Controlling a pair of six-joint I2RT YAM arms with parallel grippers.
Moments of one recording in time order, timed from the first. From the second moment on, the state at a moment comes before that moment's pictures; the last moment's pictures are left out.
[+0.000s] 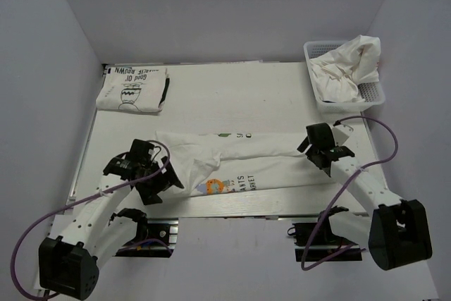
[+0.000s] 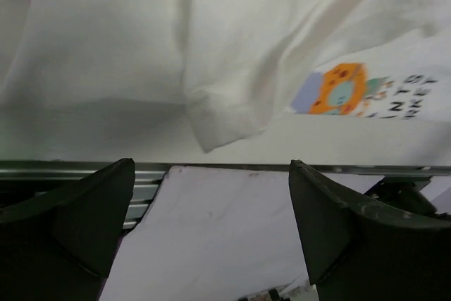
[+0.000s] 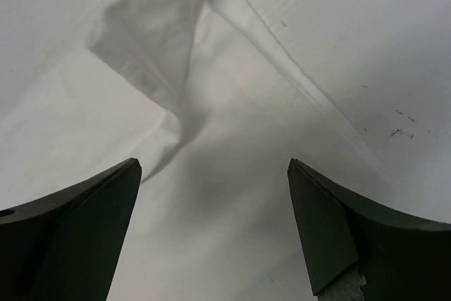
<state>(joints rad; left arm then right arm) -0.26 0.87 0.56 -0.97 0.24 -0.78 0.28 1.12 0.58 -0.46 0.49 0.81</state>
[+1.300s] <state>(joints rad) -0.65 1.55 0.90 -0.35 0.47 -0.49 0.19 1.50 0.91 -0.19 0.50 0.62</state>
